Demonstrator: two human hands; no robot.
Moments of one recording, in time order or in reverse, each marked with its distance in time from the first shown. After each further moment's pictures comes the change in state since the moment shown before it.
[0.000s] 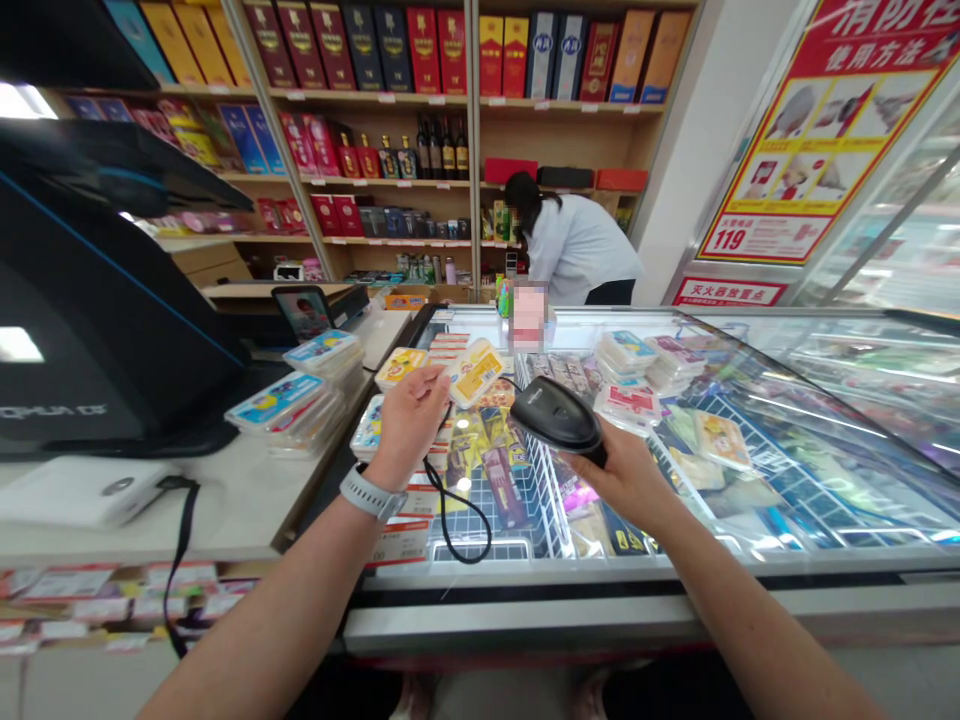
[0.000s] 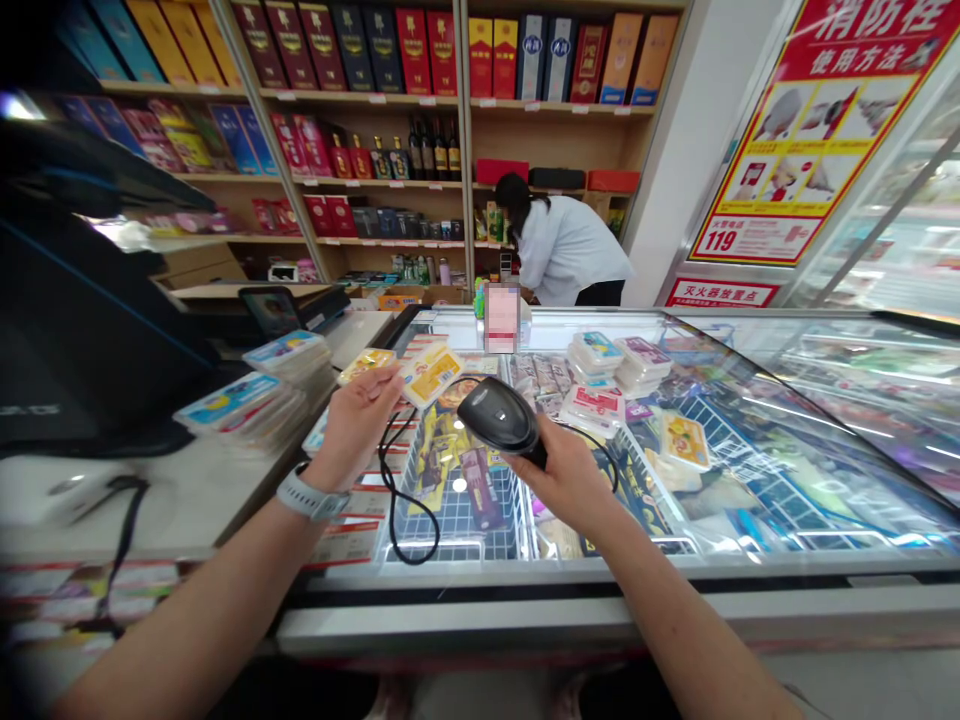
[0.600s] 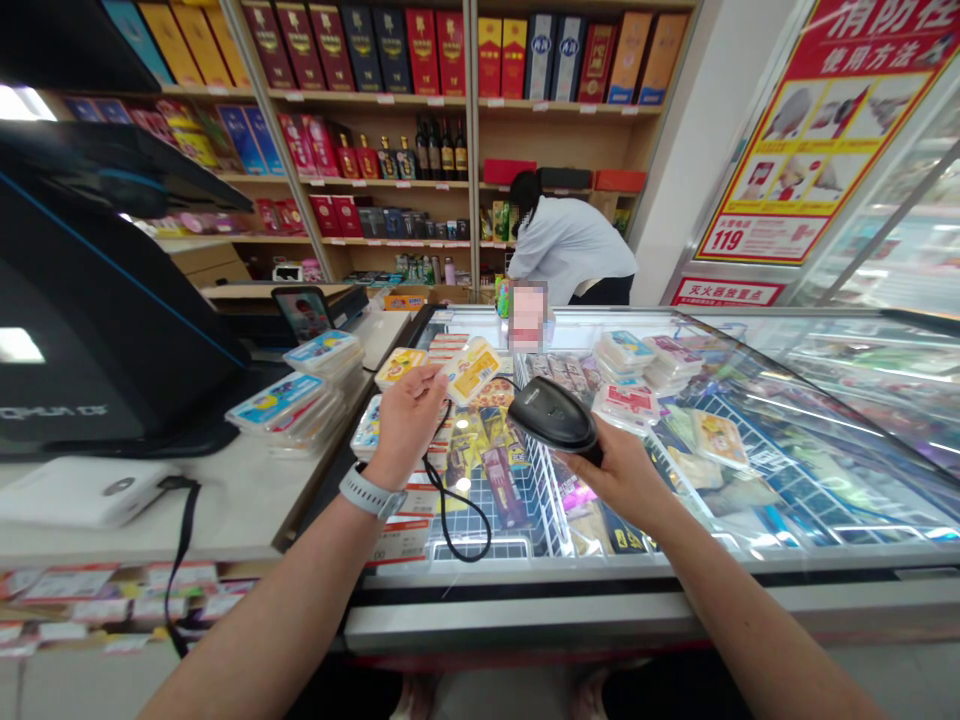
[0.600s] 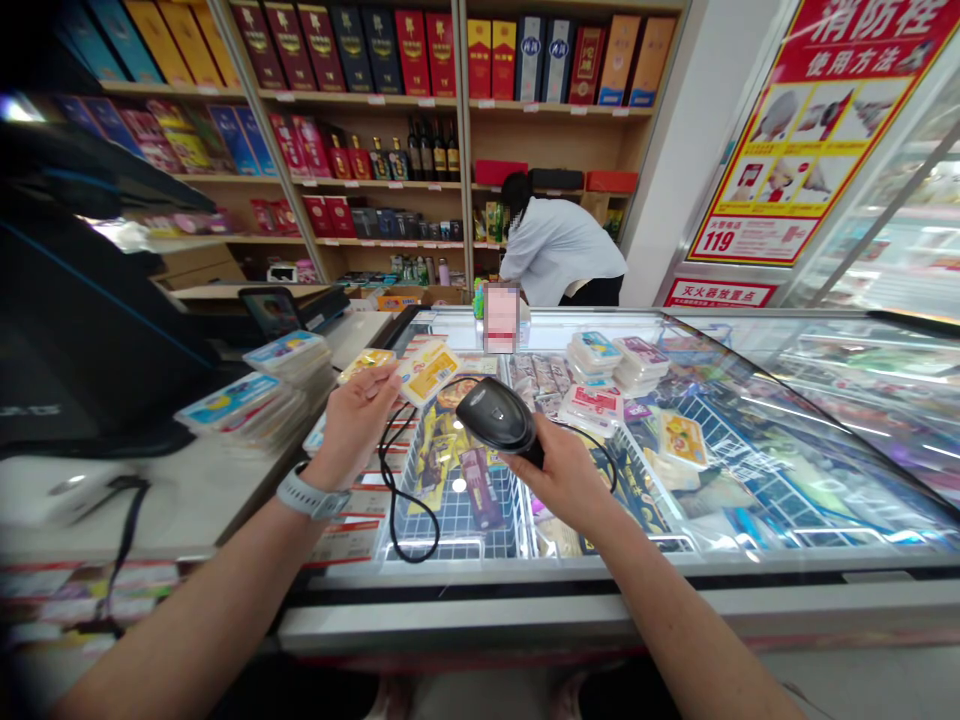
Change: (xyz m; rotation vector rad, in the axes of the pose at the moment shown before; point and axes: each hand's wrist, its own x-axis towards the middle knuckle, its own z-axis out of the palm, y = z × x) left_hand 0.002 -0.001 -0.001 0.028 0.022 0.022; right_hand 0.001 -0.001 0.000 -0.008 -0.023 0.008
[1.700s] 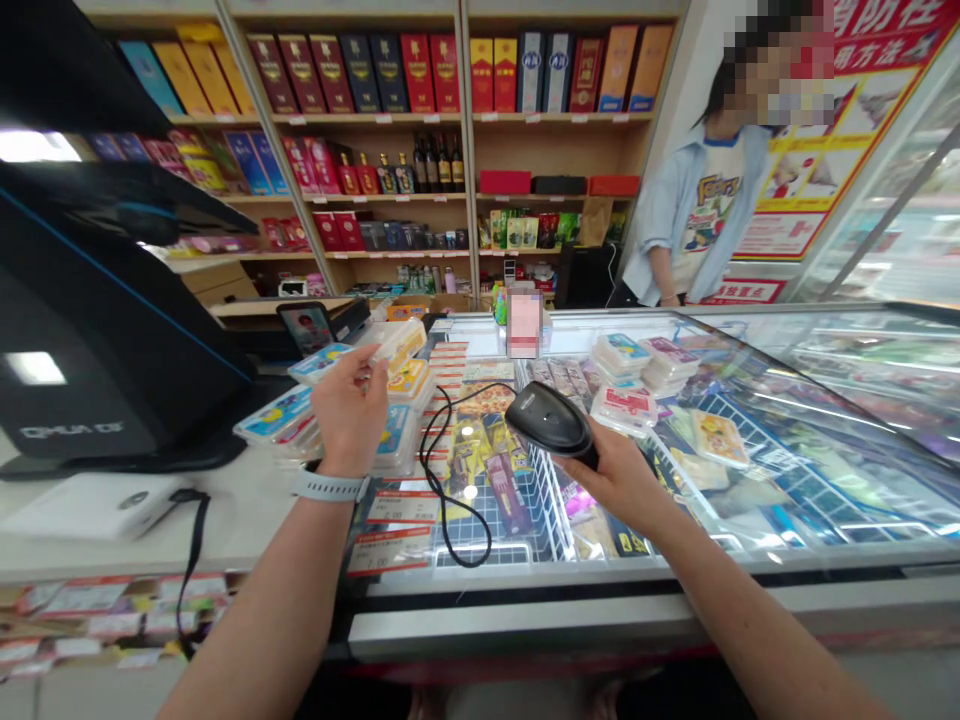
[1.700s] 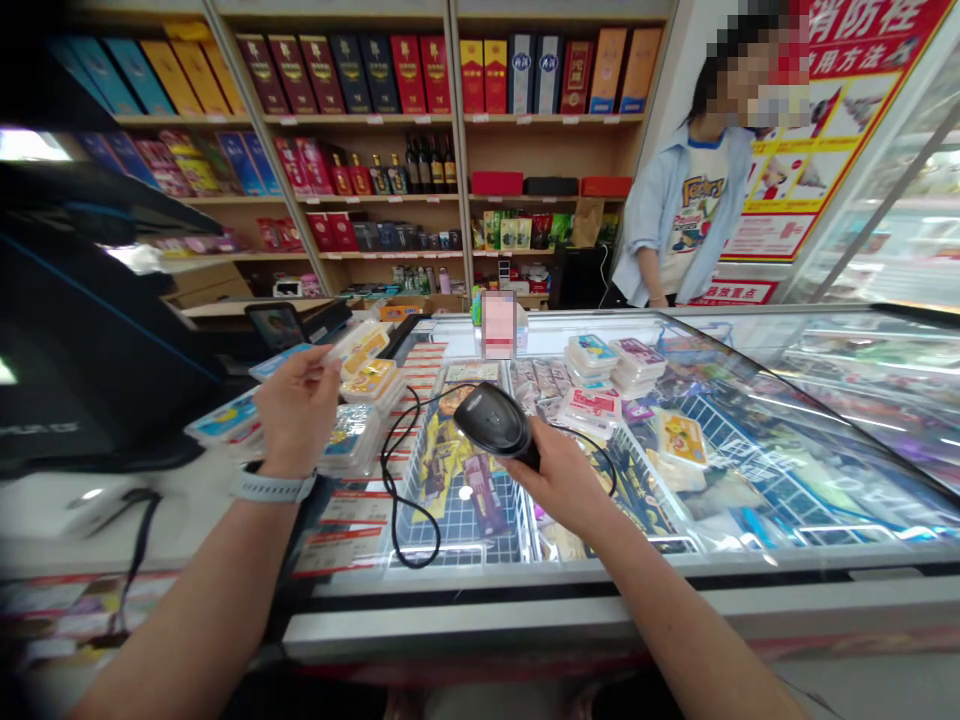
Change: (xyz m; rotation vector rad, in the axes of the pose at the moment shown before) left_hand 0.028 0.020 -0.057 0.711 0.359 0.370; right_hand -0.001 -0.001 0.000 0.046 -0.003 -0.005
